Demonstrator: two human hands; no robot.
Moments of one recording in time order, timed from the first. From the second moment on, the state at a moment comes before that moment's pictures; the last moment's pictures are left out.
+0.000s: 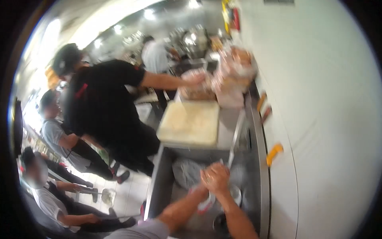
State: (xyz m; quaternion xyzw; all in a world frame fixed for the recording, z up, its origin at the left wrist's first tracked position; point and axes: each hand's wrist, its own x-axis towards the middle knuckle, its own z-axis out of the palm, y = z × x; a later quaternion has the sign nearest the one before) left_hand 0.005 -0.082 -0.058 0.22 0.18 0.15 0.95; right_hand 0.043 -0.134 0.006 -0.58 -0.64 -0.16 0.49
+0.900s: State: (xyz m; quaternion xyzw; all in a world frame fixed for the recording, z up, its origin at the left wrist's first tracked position) left_hand -0.149 -0.140 -0.059 0.76 0.35 -0.17 0.52; right_hand -0.101 -0.232 -0.059 -0.39 -0.88 0.22 0.14
